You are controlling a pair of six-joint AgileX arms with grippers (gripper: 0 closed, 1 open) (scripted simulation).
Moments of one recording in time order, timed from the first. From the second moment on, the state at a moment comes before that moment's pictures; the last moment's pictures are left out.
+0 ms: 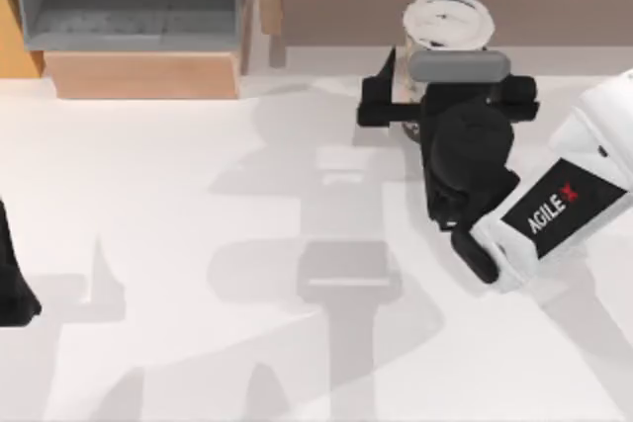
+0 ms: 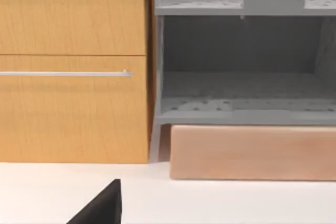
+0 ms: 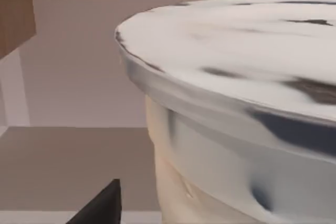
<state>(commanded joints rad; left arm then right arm) 0.00 0.00 0.00 0.00 0.00 0.00 0.54 2.37 1.04 1.32 0.58 0.00</state>
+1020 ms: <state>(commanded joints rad) 0.00 0.00 0.00 0.00 0.00 0.00 0.54 2.37 1.04 1.32 0.58 0.00</state>
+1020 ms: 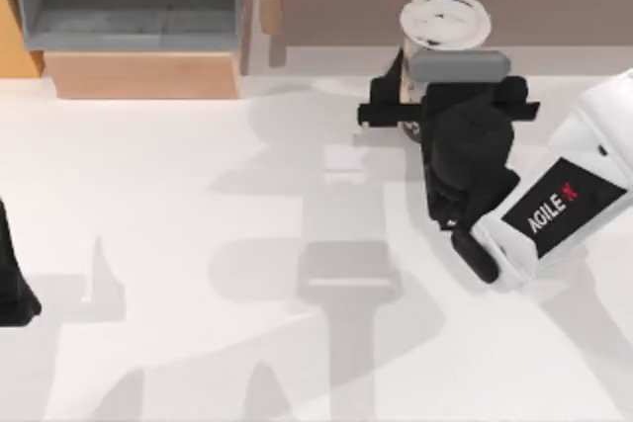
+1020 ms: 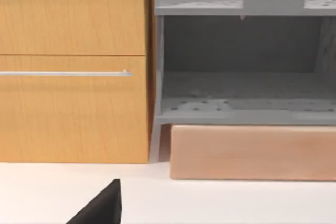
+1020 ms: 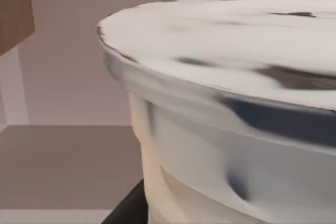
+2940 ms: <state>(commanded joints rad) 0.00 0.00 0.00 0.00 0.00 0.00 0.17 1.94 0.79 1.04 0.21 0.00</state>
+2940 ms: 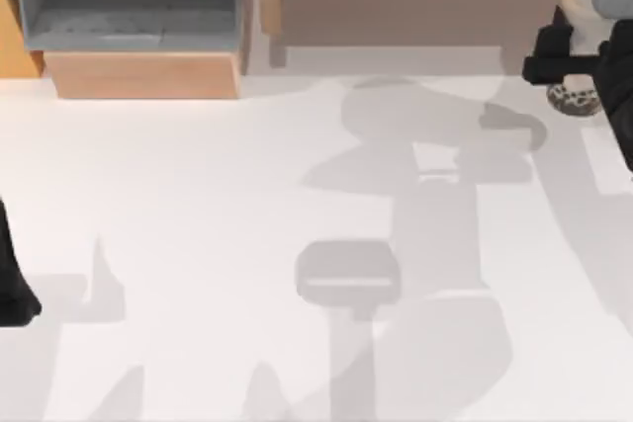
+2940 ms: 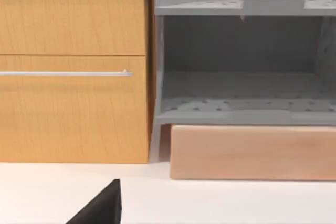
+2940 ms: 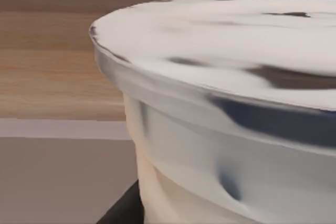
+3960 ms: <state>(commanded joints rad) 0.00 0.00 0.00 0.00 0.00 0.00 -0.34 1.84 1.22 0.62 -0.29 0.01</state>
